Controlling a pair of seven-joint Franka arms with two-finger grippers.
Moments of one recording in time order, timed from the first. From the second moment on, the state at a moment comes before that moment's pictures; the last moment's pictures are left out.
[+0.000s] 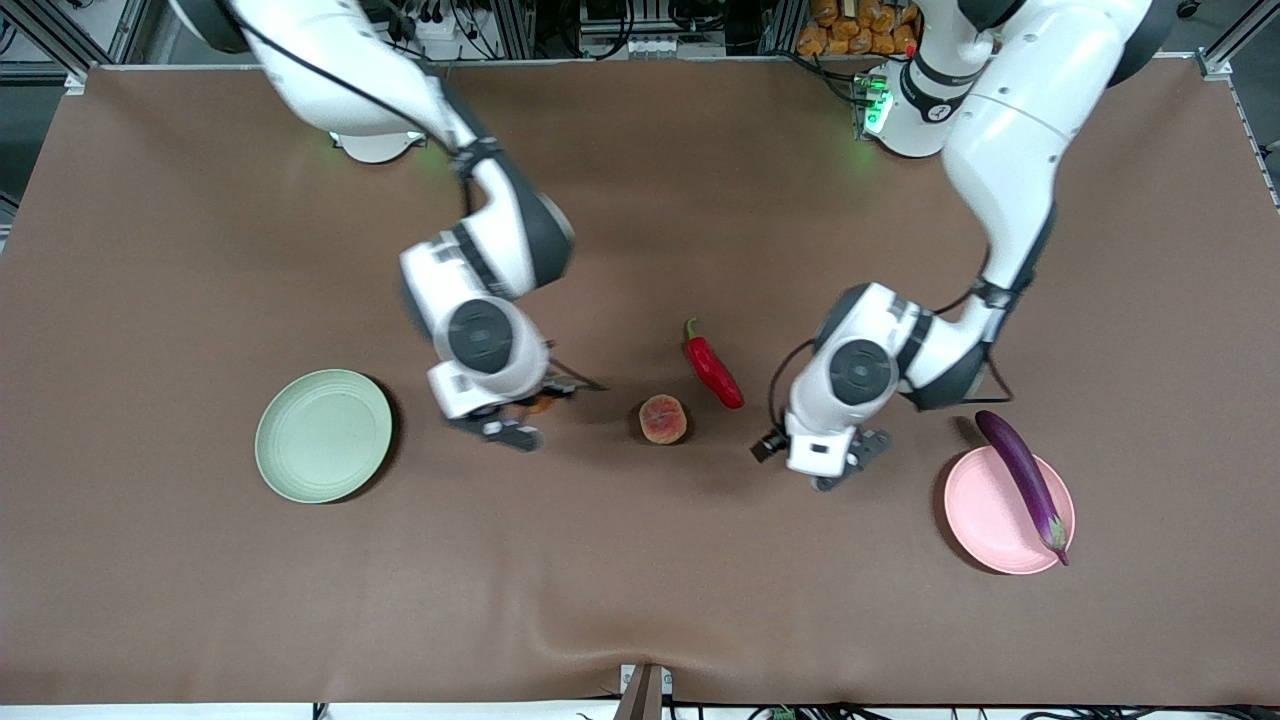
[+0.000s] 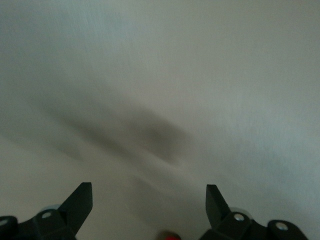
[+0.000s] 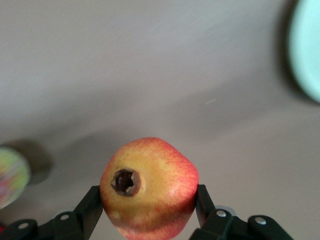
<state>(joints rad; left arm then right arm) -0.19 0.75 -0.36 -1.57 0.25 2.25 -1.26 0.49 0.64 -0.01 -1.34 0.04 1.77 0.80</state>
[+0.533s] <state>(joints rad) -0.25 0.76 -0.36 -1.65 0.25 2.40 -1.45 0.13 0.52 -0.01 -1.63 -0.03 1.88 0.32</state>
